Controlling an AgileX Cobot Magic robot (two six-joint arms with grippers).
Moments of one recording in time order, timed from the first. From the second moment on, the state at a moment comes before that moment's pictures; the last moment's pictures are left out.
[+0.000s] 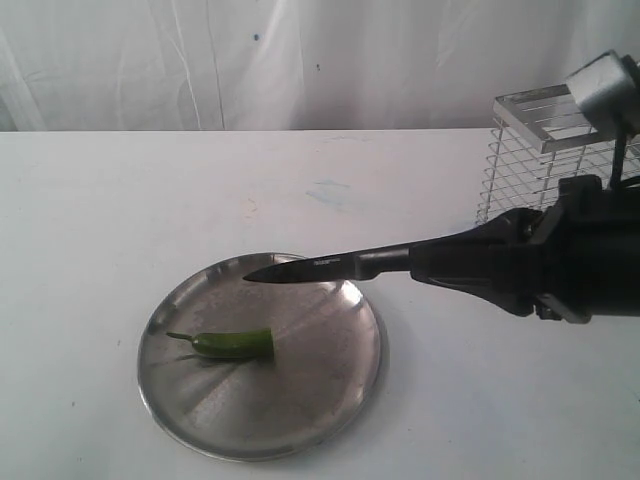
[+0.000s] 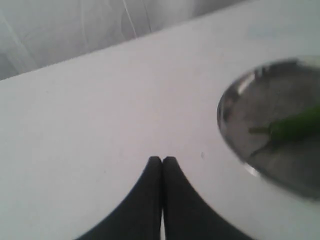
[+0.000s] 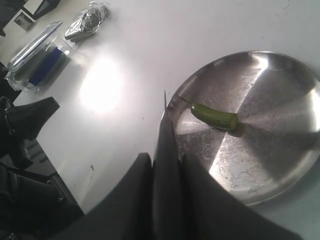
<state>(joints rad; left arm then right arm) -0.08 0.00 0.03 -0.10 0.27 0.24 0.20 0.99 -0.64 1.21 0.85 -0.93</state>
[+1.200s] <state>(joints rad) -0.08 1.09 -0.52 1.66 -0.42 -1.77 0.20 0.99 -0.64 1.34 0.69 -0.95</state>
